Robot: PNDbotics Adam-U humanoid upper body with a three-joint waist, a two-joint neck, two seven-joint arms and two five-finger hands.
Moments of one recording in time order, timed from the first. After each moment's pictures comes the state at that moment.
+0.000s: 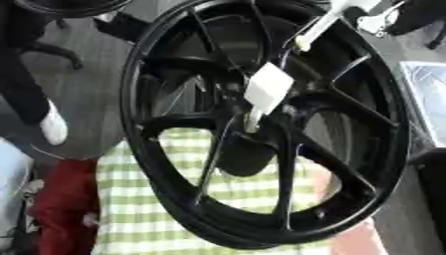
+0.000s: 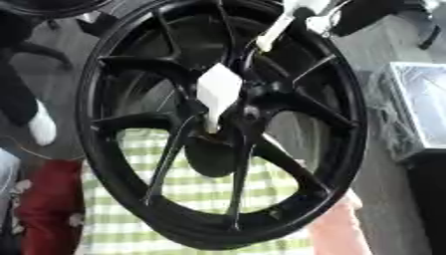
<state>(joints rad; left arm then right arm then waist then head) -0.09 0.42 0.16 -1.85 0.24 0.08 0.45 -0.40 -1.16 0.00 -1.83 -0.09 0.25 0.19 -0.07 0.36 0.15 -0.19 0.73</state>
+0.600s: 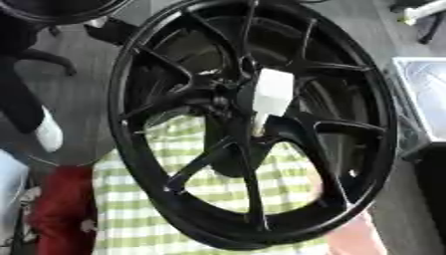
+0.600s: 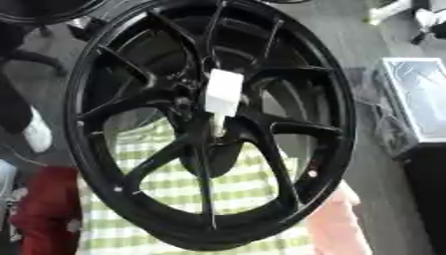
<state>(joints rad) -0.08 0.41 0.18 -1.85 0.24 0.08 0.47 -0.09 -1.05 -0.29 -1.63 0.07 0.31 -0.08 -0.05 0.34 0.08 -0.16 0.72</state>
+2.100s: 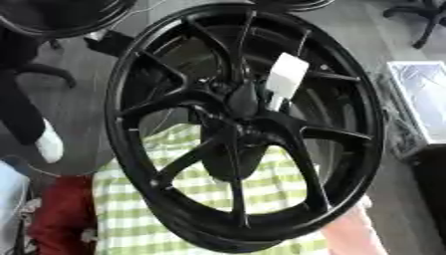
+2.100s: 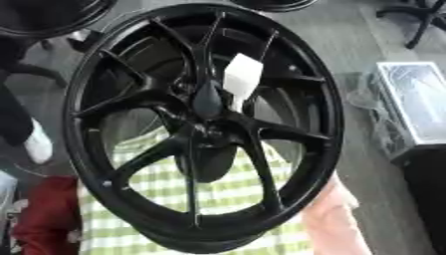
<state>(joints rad) -0.08 0.40 0.18 -1.85 0.24 0.07 0.47 -0.15 -0.96 -0.30 -1.60 -0.36 0.11 -0.40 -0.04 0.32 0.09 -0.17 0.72</state>
